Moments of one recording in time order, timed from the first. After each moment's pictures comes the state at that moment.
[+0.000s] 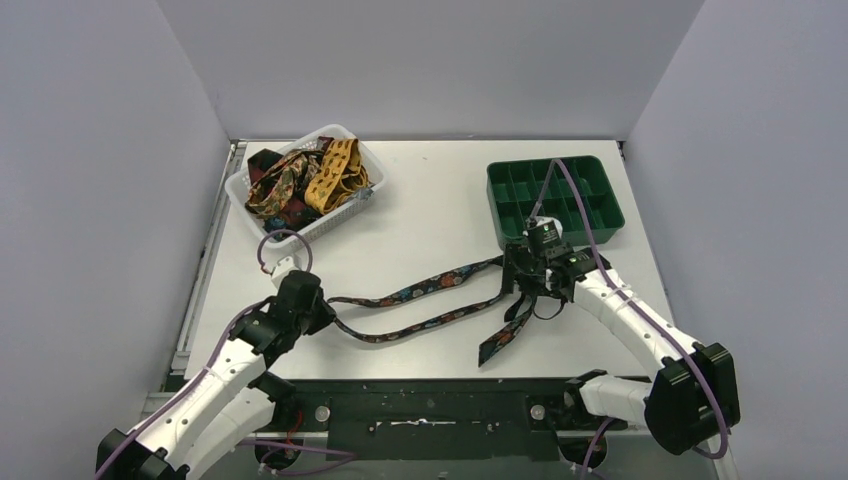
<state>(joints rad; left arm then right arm) -0.49 0.75 0.46 -0.58 -0.25 -0.94 0.40 1.20 0.86 -0.71 0.09 0.38</state>
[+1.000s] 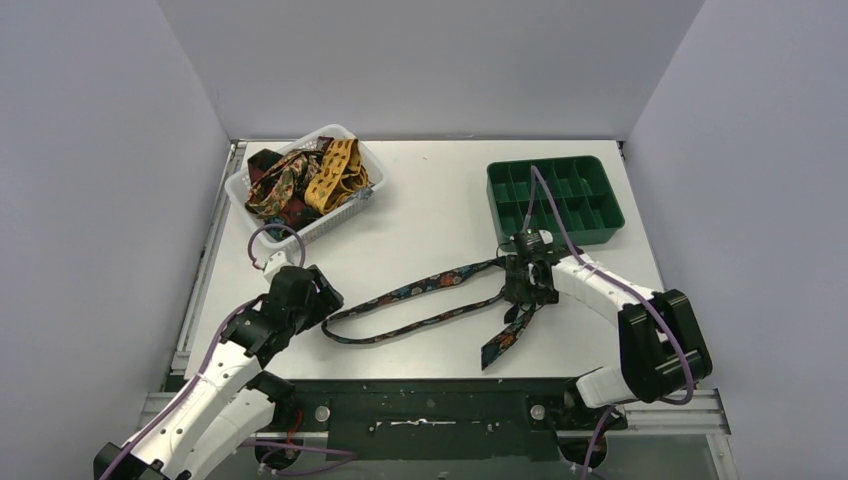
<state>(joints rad) -0.46 0.72 0.52 -0.62 -0.25 -0.93 0.37 1.43 0.78 -0.61 0.17 0.42</state>
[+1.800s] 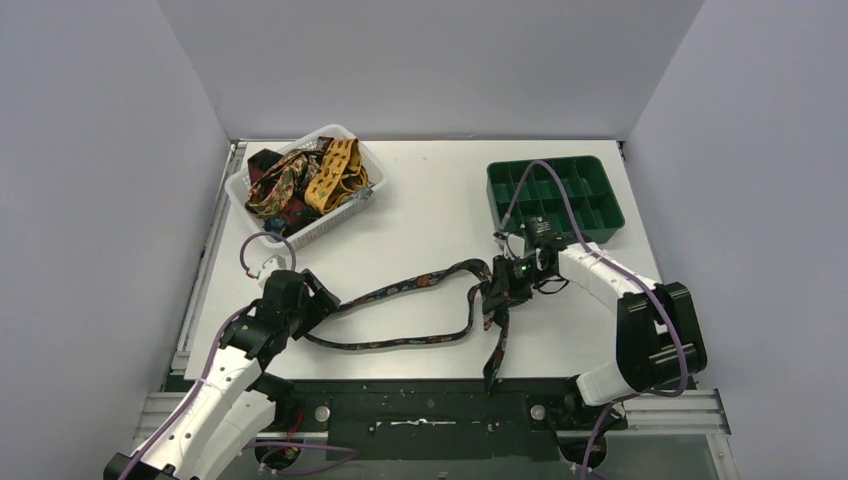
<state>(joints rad) -0.37 0.69 0.45 -0.59 -0.17 -0.96 0.32 1.47 0.87 -0.68 -0.68 0.18</state>
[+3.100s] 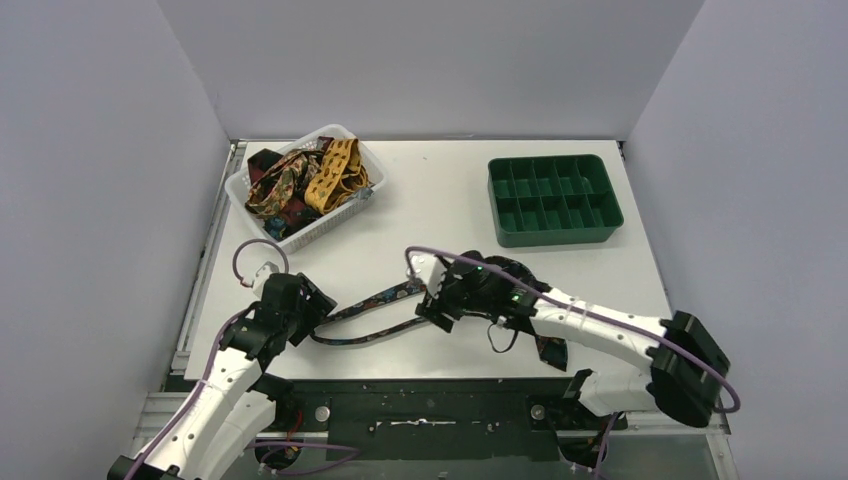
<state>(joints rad) -0.33 0.68 0.42 -0.61 -0.15 -1.04 0.90 1.23 0.78 -0.18 -0.14 -0.27</state>
